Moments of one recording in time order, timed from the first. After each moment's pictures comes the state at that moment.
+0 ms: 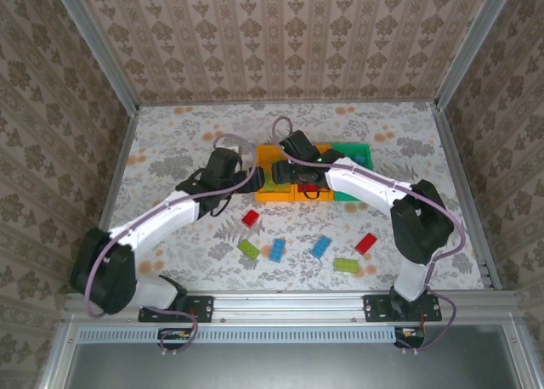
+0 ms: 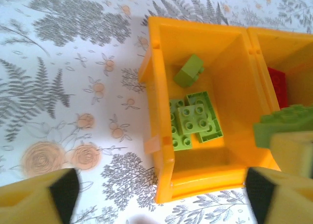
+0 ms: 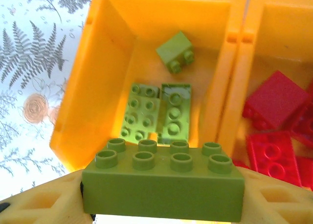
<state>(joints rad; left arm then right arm) -0.61 1.32 0.87 -0.26 -0.10 -0.50 0.65 1.81 1.40 -0.50 0.10 0.49</state>
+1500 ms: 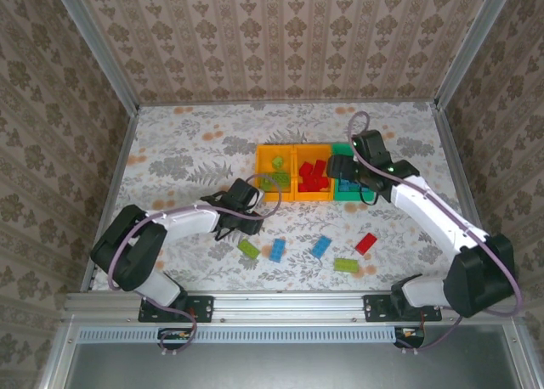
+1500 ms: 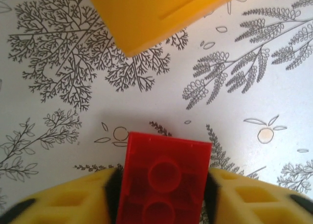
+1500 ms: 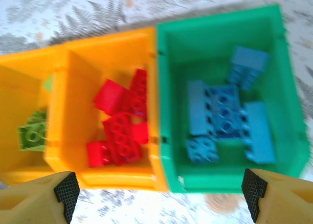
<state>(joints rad) -0.72 1.54 0.72 -0.29 -0.01 -0.16 0.33 1.31 1.02 -0.57 0.10 0.48</state>
